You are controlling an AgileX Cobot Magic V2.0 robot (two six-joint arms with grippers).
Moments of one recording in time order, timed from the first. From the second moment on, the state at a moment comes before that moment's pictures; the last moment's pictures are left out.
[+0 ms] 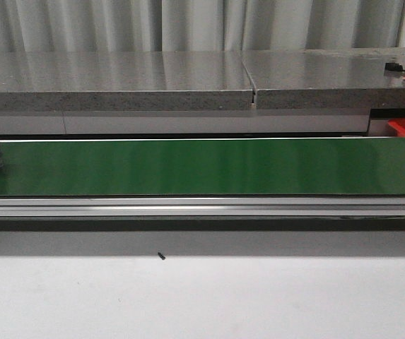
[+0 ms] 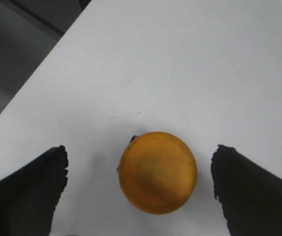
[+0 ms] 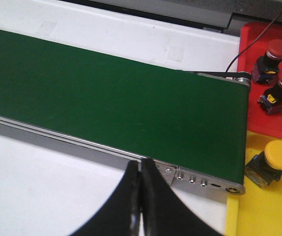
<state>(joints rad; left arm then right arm) 0.53 2.19 -1.77 -0.11 0.68 0.01 -0.11 0.65 -0.65 0.39 0.70 -0.45</state>
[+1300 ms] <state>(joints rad) 0.48 2.21 -1.78 -0.05 0.64 0.01 -0.11 0.65 -0.65 0.39 0.70 -0.45</state>
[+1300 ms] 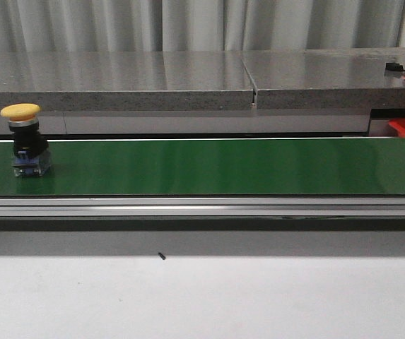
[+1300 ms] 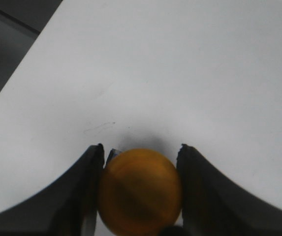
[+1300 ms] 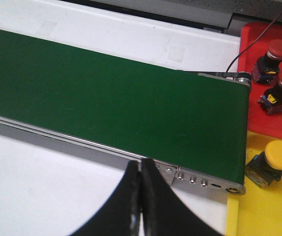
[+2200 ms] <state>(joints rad) 0.40 1.83 -1.69 -0.15 0.91 0.01 -0.11 0.65 -0.65 0.39 0.70 -0.45</state>
